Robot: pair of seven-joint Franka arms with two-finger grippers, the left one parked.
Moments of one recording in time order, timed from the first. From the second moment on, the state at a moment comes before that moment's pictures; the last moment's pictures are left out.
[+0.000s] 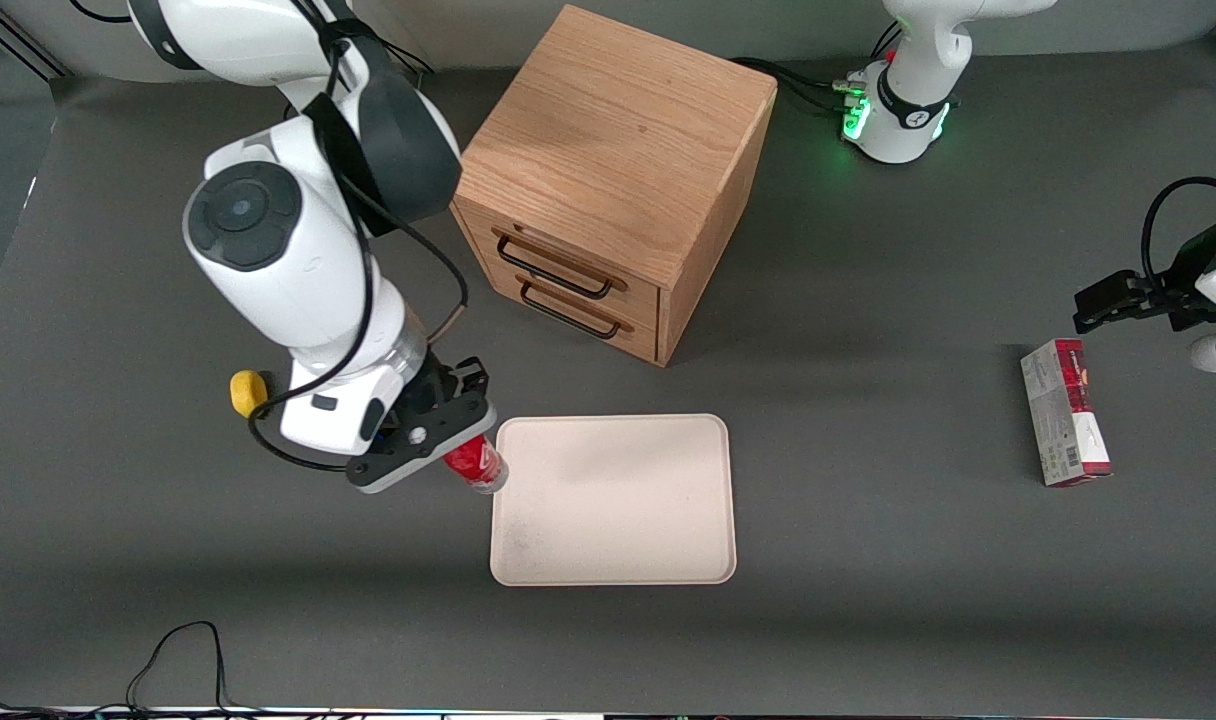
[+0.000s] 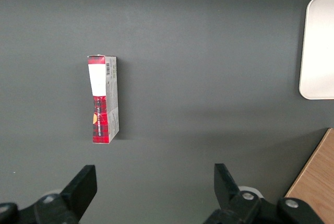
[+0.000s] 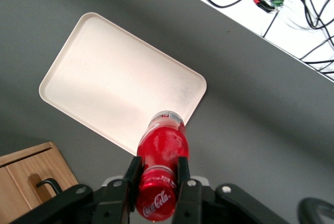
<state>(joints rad) 0.61 0.71 -0.25 -0.80 0.16 1.64 -0.10</state>
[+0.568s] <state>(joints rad) 0.60 0.88 -0.25 -0.80 0.16 1.80 -0.10</state>
